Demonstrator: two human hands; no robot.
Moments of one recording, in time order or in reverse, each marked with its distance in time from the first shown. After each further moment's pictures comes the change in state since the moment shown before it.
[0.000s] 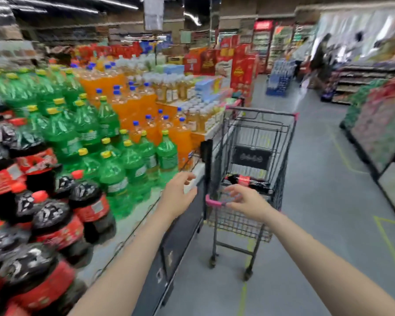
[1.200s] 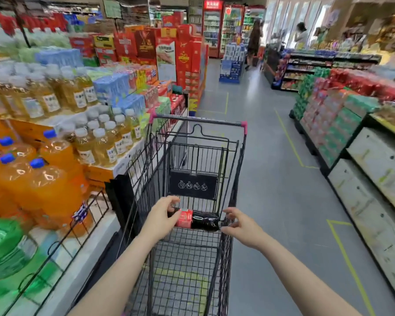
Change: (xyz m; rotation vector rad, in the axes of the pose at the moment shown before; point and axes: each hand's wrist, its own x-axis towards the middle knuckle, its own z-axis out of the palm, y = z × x) left_hand 0.357 -0.045 0.365 -0.173 -0.354 -0.198; right_hand 0.255 0.334 -0.196 0.187 0.034 0.381
